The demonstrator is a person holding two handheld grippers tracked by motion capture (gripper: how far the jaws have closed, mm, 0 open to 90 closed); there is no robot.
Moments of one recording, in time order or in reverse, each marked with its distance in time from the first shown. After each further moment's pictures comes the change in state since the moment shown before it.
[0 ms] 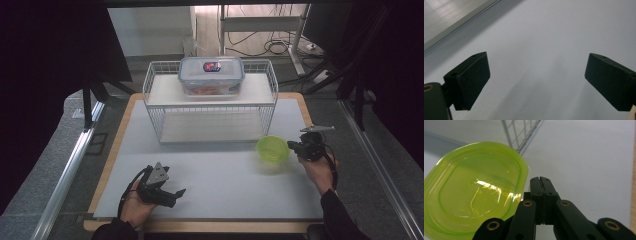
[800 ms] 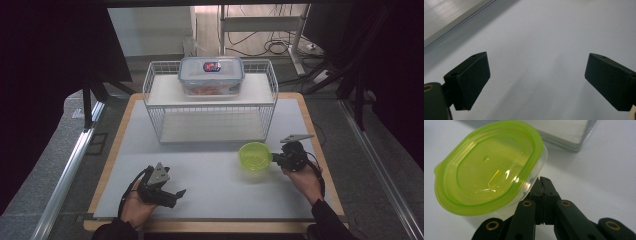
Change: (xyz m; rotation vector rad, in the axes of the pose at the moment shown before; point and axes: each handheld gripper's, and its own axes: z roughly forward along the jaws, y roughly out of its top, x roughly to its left) left arm -0.001 0.000 0.002 0.014 -0.003 0.004; right arm 0.058 -0.008 0.008 0.086 0.168 -0.095
